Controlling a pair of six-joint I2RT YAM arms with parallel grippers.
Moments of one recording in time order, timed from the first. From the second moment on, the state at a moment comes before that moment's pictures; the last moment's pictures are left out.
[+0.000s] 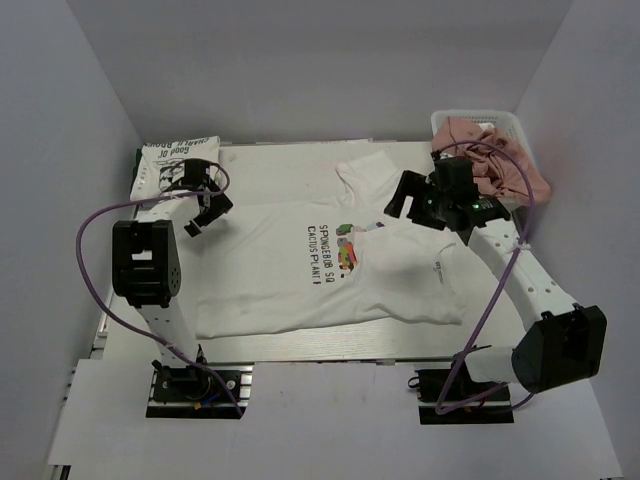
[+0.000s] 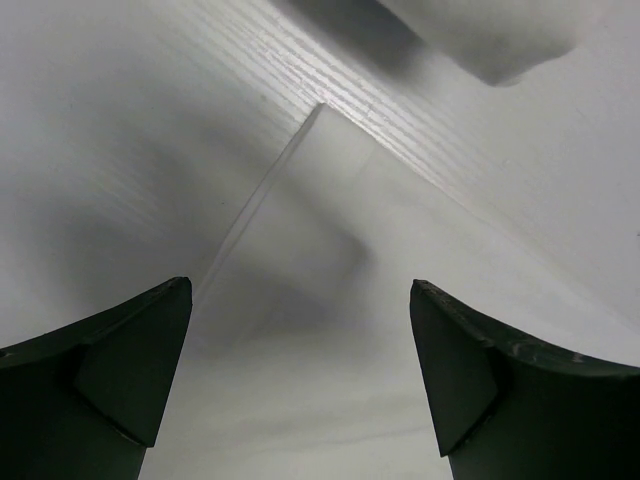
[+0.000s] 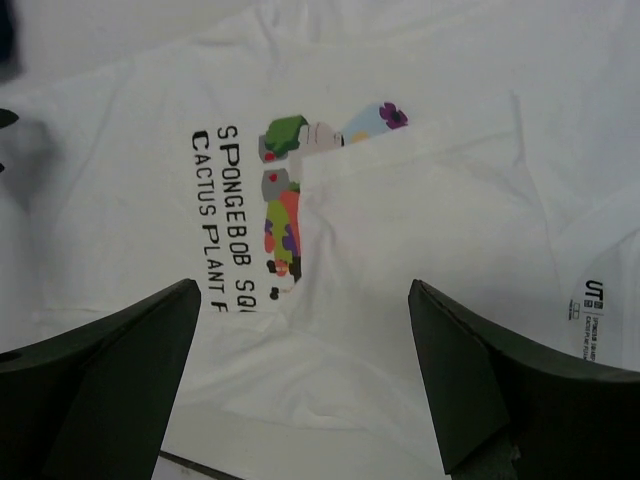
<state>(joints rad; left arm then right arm) -0.01 1.88 1.28 -0.43 -0.25 -0.66 0.31 1.33 1.16 -0.58 -0.13 0.48</state>
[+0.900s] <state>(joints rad) 0.00 1.92 1.37 -0.34 -0.09 -0.18 0.25 2.30 2.09 -0.50 -0.04 0.16</state>
